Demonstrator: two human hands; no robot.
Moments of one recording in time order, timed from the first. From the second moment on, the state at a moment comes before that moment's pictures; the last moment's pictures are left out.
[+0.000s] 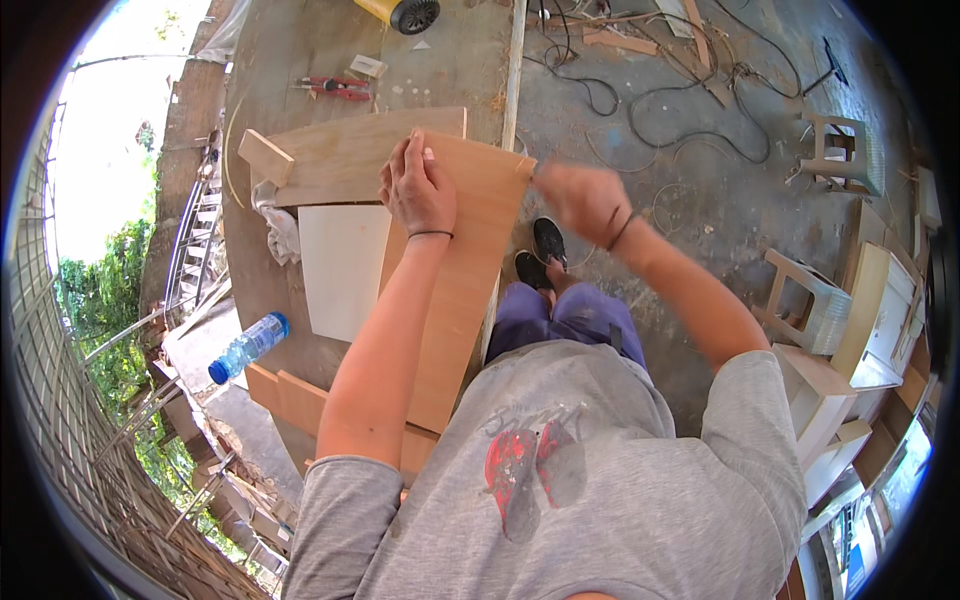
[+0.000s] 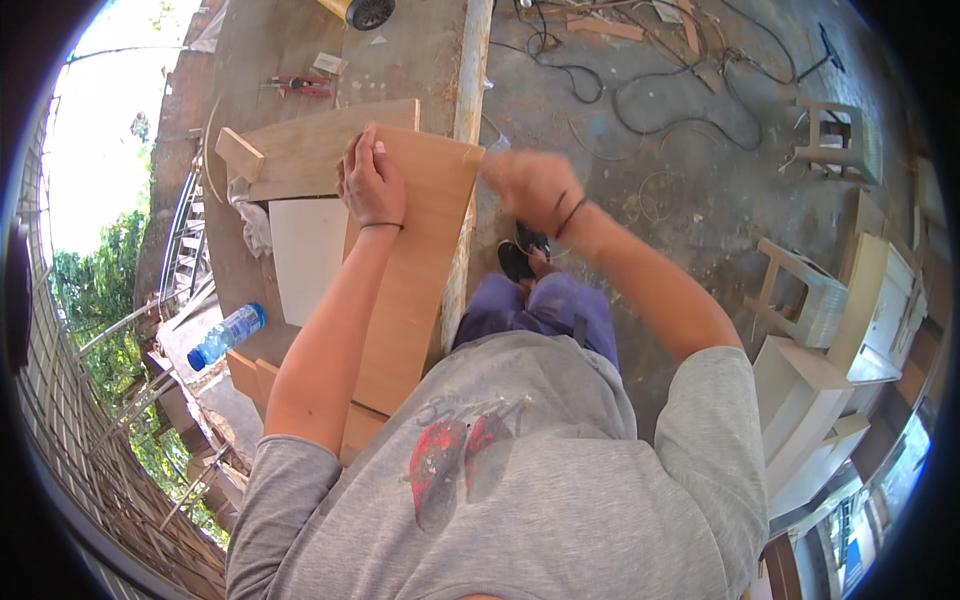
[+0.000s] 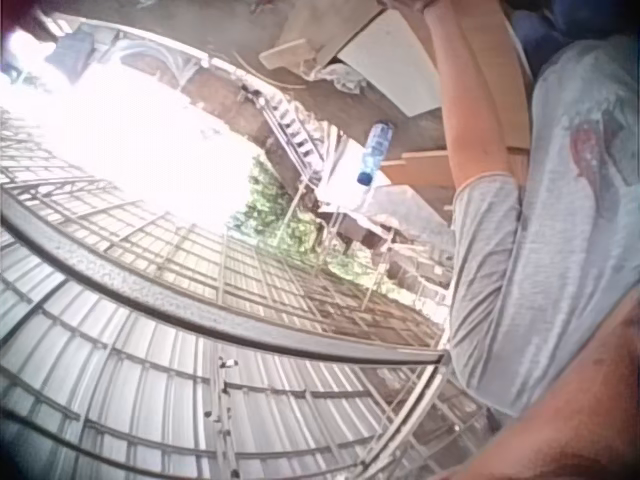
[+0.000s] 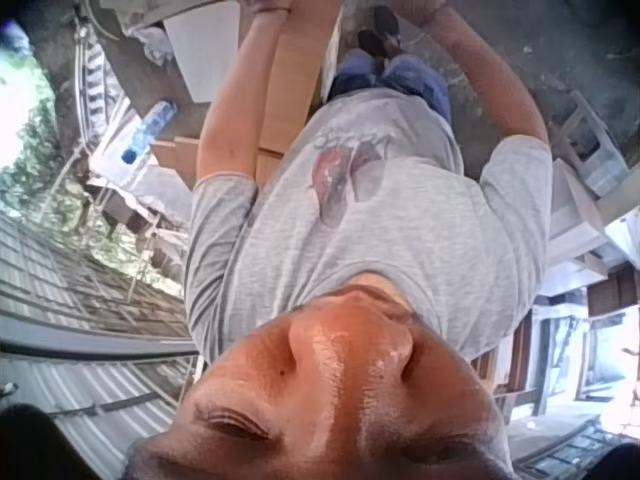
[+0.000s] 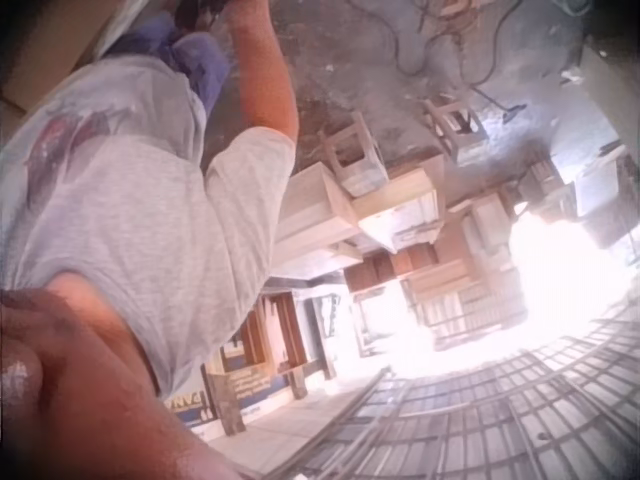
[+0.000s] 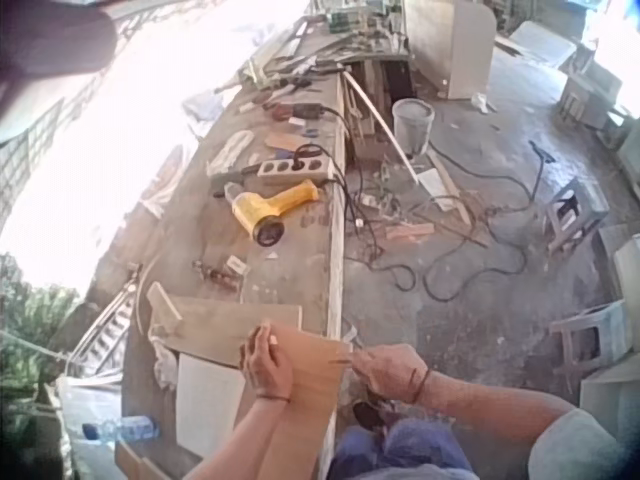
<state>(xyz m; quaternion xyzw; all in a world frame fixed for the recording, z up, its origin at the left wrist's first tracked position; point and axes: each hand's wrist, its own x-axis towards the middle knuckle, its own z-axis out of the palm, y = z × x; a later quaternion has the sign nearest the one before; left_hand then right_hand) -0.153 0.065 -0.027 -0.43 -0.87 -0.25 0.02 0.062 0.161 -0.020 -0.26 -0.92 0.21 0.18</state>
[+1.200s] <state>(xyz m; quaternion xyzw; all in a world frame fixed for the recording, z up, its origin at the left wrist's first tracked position) -0.152 0.064 -0.025 -0.42 -0.87 -0.26 -0.01 0.060 0.167 -0.017 -0.24 -0.92 0.25 0.17</state>
